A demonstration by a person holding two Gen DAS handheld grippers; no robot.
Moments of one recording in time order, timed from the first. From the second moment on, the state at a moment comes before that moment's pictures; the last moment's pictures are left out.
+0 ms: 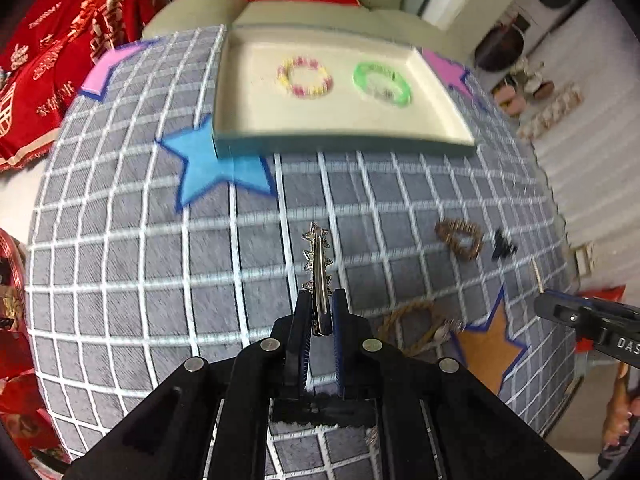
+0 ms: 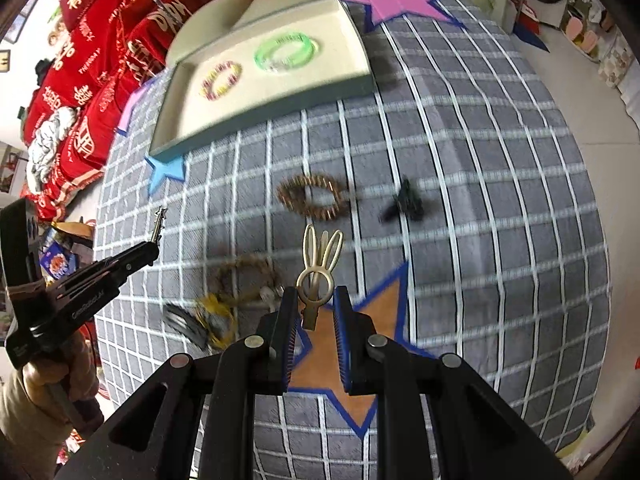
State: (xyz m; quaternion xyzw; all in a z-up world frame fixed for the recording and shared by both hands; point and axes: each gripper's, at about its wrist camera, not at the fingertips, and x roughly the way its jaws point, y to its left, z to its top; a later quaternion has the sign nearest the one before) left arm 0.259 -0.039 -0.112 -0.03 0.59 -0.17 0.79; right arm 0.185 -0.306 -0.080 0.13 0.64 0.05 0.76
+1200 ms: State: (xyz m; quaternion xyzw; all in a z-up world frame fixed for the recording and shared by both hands) left arm 0.424 -0.064 -0.155 0.00 0.60 -0.04 0.80; right arm 0.411 -0.306 -0.156 0.09 0.66 0.08 0.74
